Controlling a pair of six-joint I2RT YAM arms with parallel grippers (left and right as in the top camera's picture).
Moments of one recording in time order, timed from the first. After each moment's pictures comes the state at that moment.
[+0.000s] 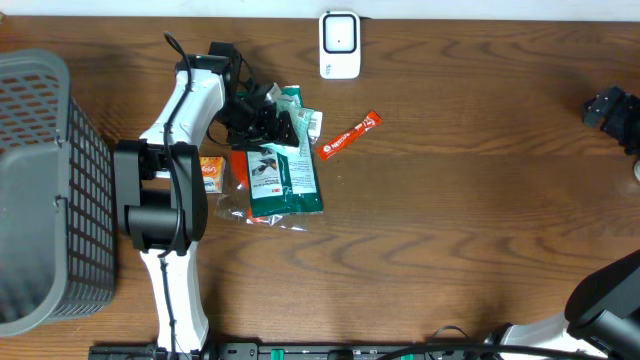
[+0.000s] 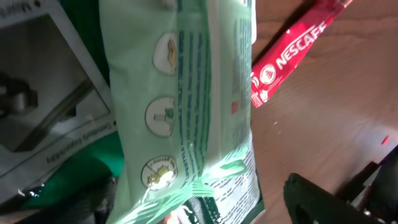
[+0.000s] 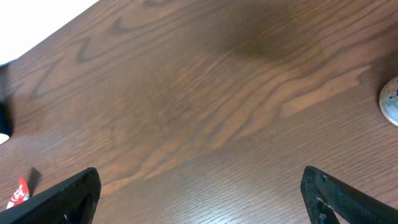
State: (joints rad) left arm -0.10 2.24 1.77 -1.05 0.65 0.13; right arm -0.59 1.73 1.55 -0.81 -0.34 0.04
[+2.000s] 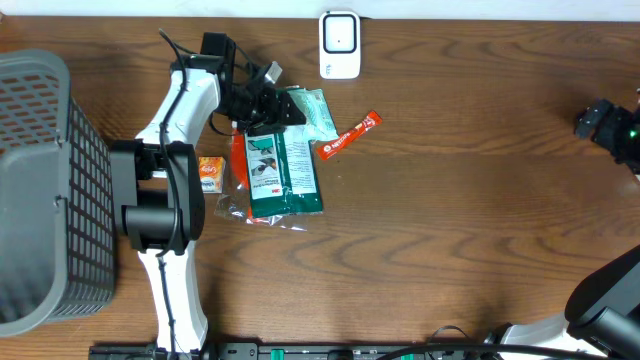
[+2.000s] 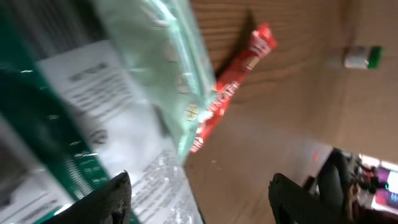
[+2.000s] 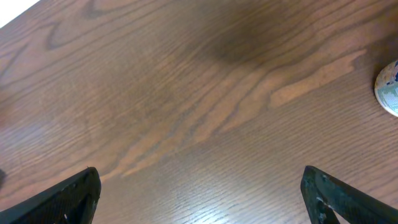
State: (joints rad) left arm -0.08 2.24 1.77 -0.87 0.86 0.00; right arm -0.59 1.73 1.44 -0.72 -0.29 0.01
